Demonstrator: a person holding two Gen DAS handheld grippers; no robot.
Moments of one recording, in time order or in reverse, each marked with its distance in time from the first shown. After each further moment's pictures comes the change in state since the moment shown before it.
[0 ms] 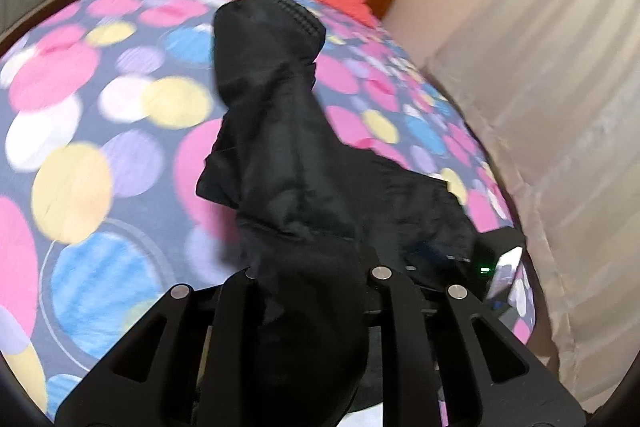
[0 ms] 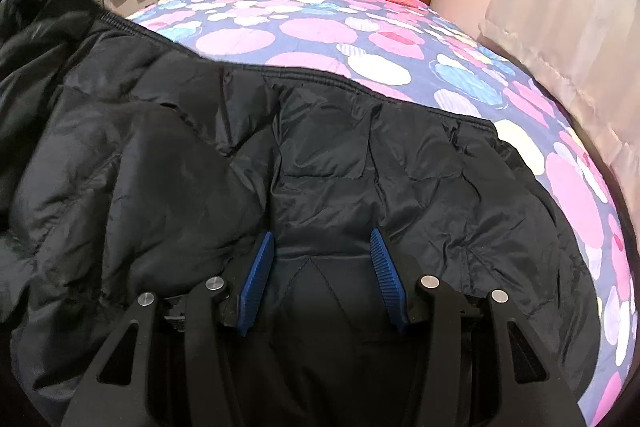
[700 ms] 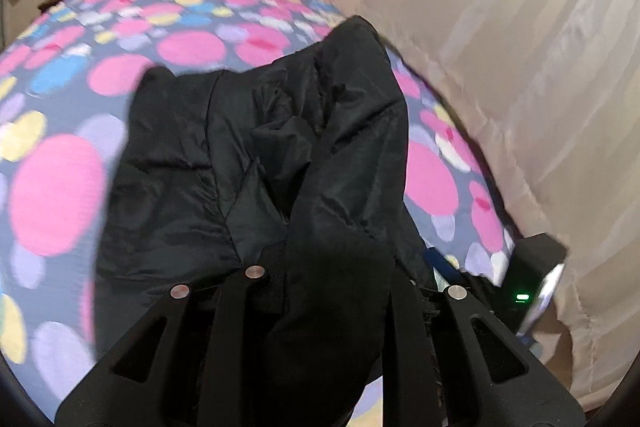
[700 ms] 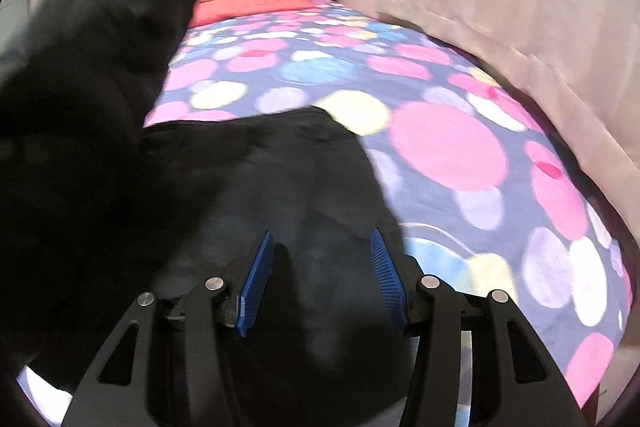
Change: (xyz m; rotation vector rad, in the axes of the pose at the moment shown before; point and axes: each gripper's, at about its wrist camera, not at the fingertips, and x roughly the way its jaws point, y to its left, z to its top) left arm 0.133 -0.228 -0.037 0.188 0.113 -0.023; right arm -0.047 -0.186 -0.046 0.284 -0.038 -0.095
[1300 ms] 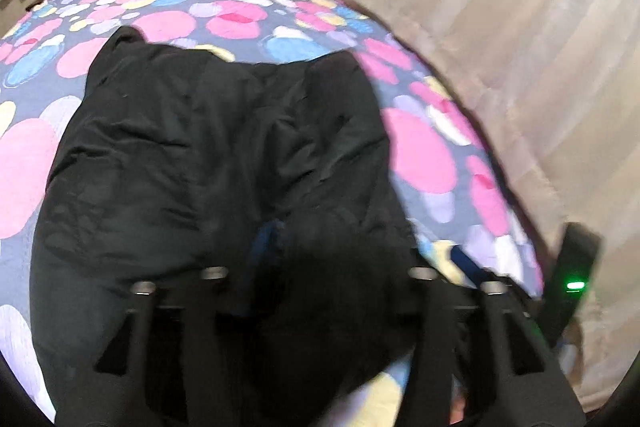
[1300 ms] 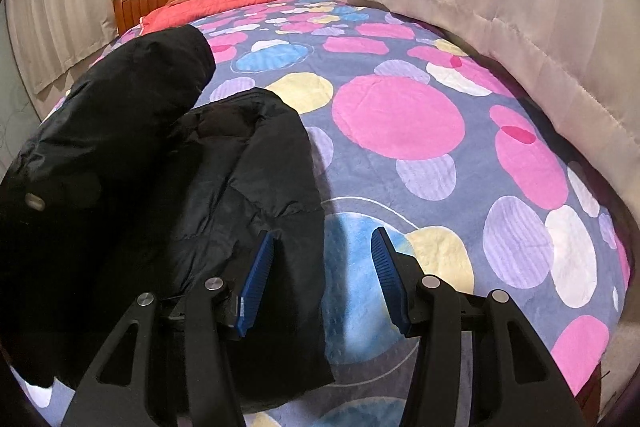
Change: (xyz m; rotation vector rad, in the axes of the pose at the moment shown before) left arm 0.032 -0.037 -0.019 0.032 0.020 -0.019; right arm -0.003 -0.048 -0.013 0.067 0.032 -0.019
